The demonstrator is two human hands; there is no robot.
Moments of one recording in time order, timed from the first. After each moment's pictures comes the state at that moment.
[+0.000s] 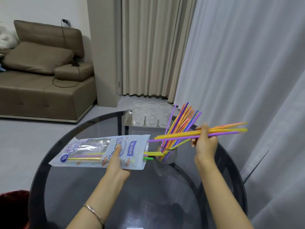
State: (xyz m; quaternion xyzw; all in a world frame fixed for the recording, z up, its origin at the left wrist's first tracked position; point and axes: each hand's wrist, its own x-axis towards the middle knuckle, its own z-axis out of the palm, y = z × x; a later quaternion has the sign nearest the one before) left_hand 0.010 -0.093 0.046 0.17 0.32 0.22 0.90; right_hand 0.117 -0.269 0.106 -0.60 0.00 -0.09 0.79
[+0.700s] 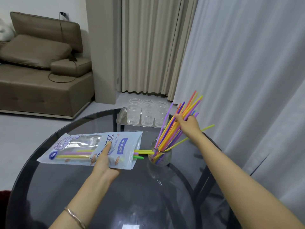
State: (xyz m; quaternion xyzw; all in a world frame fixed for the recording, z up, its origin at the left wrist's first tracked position) left_hand 0.017 -0.094 0.055 0.17 0.32 0.24 0.90; right_hand 0.221 -0.249 0.108 -0.82 -0.17 0.02 0.54
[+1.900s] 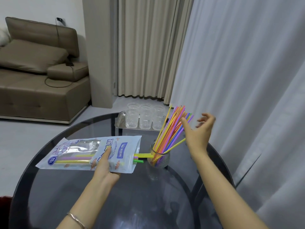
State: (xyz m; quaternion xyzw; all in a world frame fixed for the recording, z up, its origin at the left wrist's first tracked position) left_hand 0.008 -0.096 0.061 0.17 0.31 0.24 0.90; right_hand 0.170 -0.269 0.111 -0.74 -0.12 -0.28 0.60
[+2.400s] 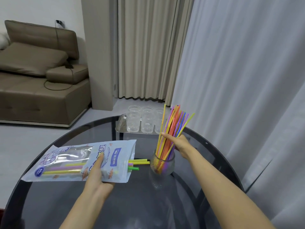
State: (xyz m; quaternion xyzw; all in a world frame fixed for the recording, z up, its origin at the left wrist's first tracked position) left_hand 0.008 -0.076 0.052 0.18 0.31 0.27 0.89; right_hand 0.239 -0.219 0.054 -0.73 -0.13 0.19 0.64
